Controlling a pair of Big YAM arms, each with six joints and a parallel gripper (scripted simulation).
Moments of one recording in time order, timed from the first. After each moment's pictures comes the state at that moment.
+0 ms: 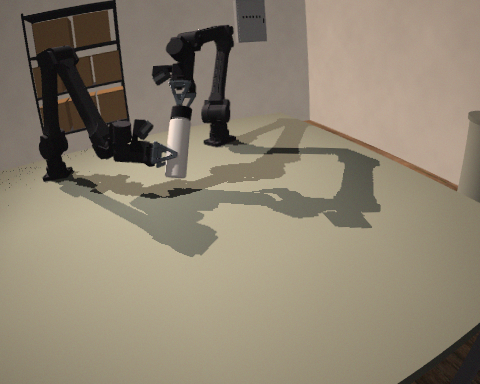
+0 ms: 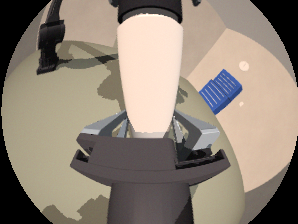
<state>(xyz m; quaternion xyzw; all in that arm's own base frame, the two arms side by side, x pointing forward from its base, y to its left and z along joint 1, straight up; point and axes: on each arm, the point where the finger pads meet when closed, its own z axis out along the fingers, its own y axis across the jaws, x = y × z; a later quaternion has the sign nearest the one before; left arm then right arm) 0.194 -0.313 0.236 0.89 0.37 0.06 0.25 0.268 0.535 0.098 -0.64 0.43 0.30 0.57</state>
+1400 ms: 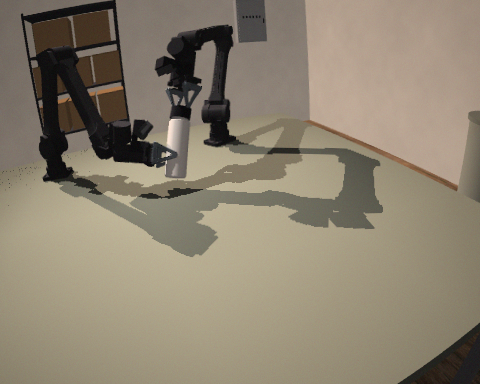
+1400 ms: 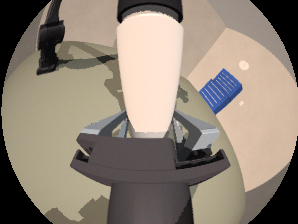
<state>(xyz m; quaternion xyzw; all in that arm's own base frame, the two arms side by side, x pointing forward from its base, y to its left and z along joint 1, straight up) 0.191 -0.311 0.236 0.67 0.70 -0.06 0.24 0.269 0.534 0.098 -0.63 0.43 0.30 0.57</state>
